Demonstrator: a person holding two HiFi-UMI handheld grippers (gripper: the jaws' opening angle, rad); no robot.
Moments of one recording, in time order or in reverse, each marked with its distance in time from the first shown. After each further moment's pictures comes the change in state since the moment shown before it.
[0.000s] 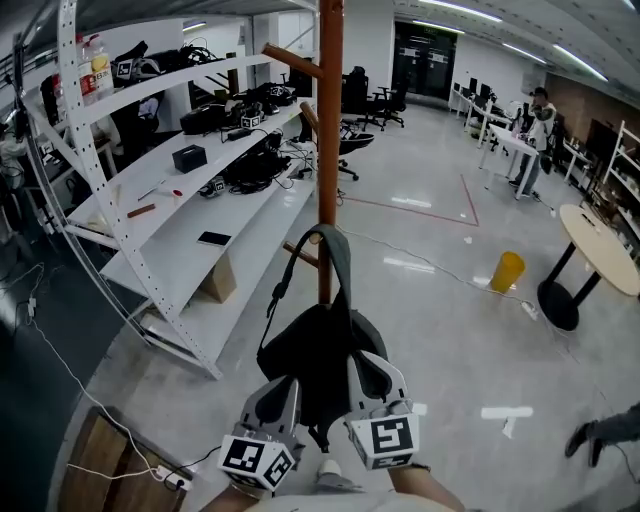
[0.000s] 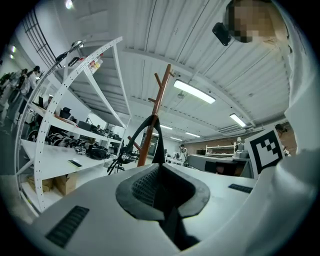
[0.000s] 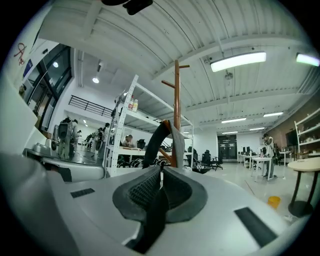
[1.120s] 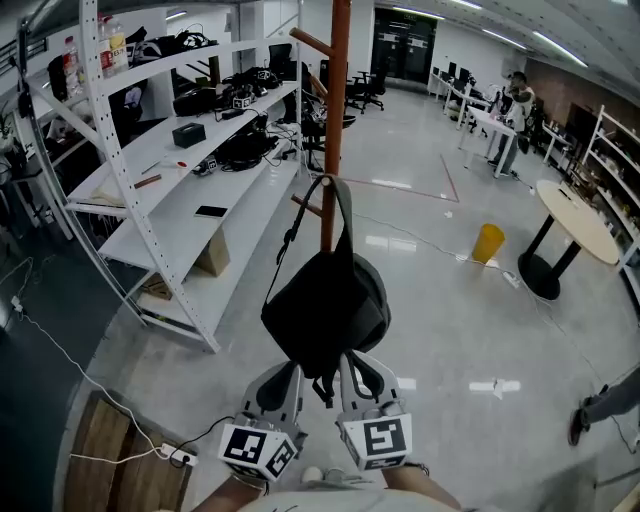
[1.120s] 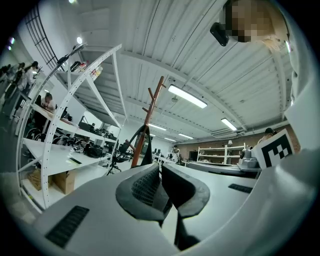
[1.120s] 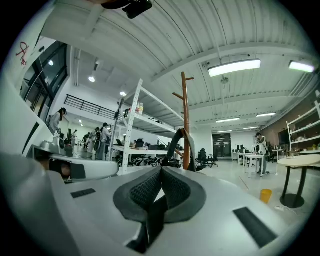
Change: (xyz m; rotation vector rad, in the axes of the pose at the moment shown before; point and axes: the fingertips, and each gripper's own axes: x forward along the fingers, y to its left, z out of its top) left arm -0.120 -0.031 0.011 -0.021 0.006 -0.078; right arm -0.109 0.104 -0.001 0.015 0.039 -0.057
